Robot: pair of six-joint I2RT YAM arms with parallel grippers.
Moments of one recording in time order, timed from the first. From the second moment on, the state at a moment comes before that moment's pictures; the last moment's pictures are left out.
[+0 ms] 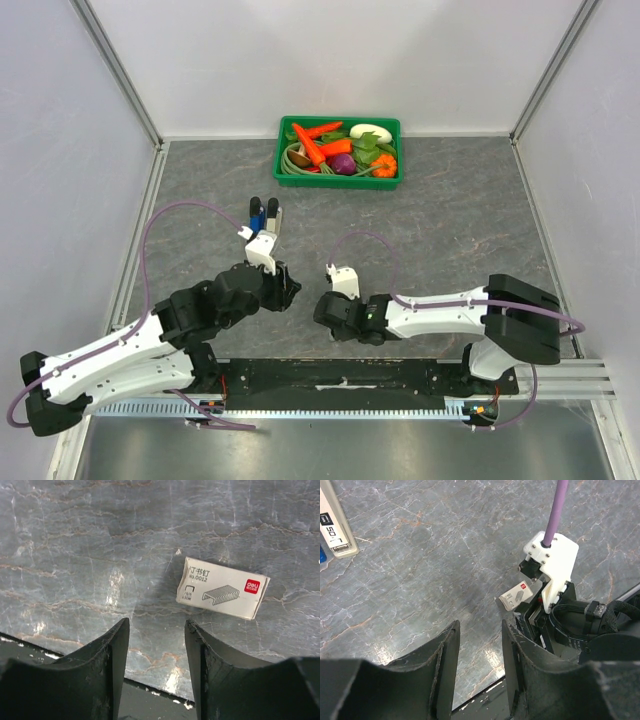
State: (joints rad) left arm -1.07 0.72 0.72 -0.52 -0.36 -0.55; right arm 1.29 1.55 0.82 -0.37 0.39 0.92
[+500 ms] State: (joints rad) left arm -1.07 0.73 0.70 -0.53 -0.37 -0.55; right arm 1.09 1.60 0.85 -0.37 0.45 0.90
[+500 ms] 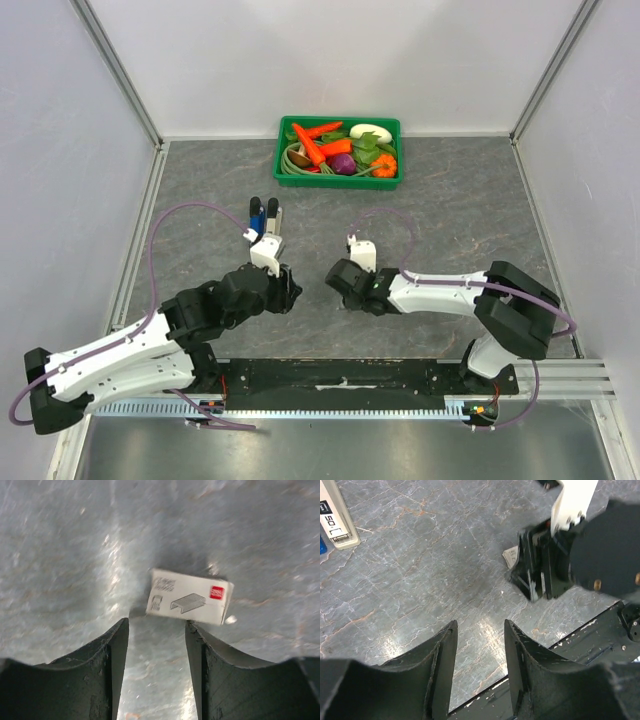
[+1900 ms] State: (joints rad) left arm -1.07 0.86 0.99 -0.48 -0.39 -0.30; right arm 0.83 1.09 1.14 -0.47 0.43 0.42
